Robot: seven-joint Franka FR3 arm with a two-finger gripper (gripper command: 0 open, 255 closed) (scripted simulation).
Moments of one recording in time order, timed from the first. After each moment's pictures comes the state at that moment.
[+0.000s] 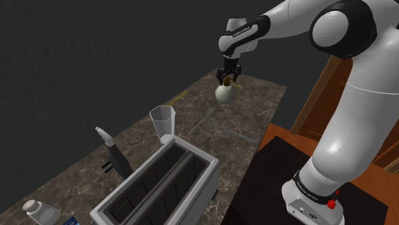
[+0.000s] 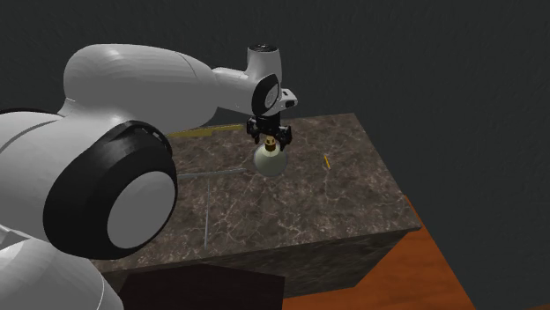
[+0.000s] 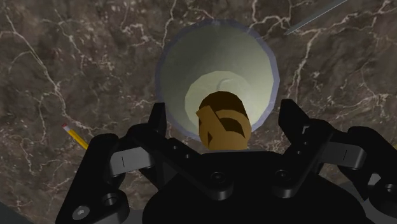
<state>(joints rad) -0.08 0.20 -0.16 -1.91 0.02 2.14 -0.01</state>
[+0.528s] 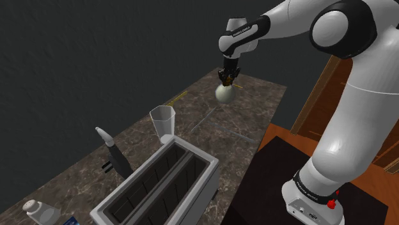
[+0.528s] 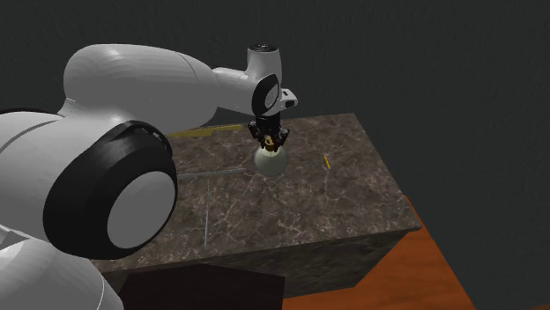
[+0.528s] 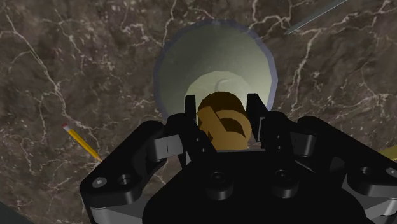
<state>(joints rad) -0.08 0.21 -0.16 -1.91 0.02 2.14 -0.01</state>
